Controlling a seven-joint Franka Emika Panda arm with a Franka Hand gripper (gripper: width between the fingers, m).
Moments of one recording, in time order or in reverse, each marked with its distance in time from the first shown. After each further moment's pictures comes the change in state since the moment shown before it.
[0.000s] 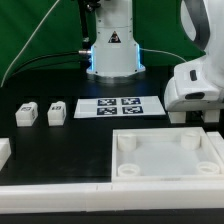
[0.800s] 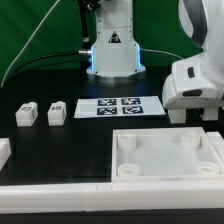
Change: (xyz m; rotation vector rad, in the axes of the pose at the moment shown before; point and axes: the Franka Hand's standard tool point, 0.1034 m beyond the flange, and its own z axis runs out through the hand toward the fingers) arm -0.011 0.015 -0.027 0.006 0.018 0.023
